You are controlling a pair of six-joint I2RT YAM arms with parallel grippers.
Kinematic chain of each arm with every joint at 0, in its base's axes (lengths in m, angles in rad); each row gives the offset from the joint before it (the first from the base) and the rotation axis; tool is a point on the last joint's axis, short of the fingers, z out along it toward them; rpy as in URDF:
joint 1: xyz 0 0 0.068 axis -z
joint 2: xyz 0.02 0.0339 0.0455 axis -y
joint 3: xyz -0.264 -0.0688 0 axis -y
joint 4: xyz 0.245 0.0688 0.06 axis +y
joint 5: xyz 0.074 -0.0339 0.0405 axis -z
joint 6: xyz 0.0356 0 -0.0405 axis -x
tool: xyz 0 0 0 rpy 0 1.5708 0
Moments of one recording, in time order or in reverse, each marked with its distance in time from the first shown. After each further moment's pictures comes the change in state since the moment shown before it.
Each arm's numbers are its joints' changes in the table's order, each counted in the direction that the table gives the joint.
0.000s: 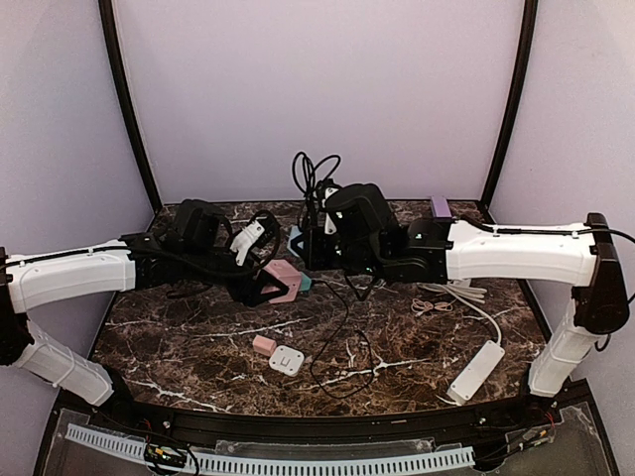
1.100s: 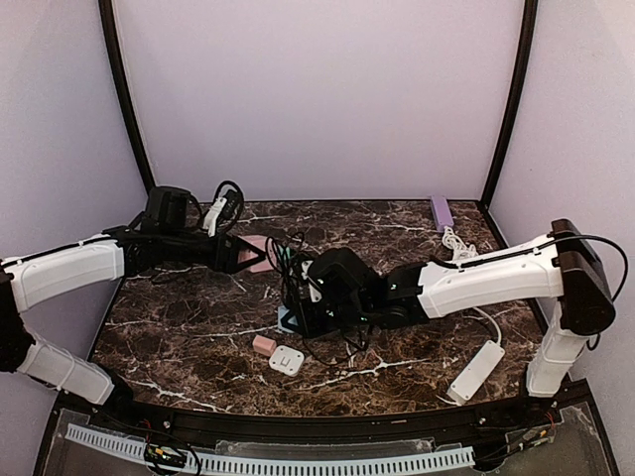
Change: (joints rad) left arm -0.258 0.020 -0.029 -0.100 0.210 0.197; right arm -0.069 -0.081 -0.193 -0.061 -0.272 -0.017
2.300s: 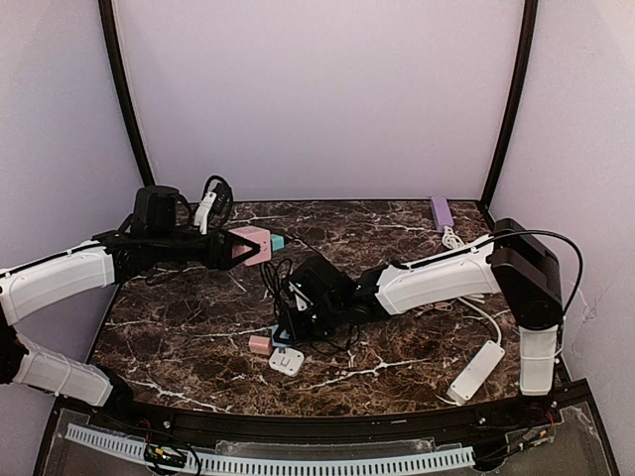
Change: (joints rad) left arm 0.000 0.082 -0.042 -0.056 -0.049 -0.001; right arm 0.075 -0.262 0.135 0.023 -0.237 -0.087
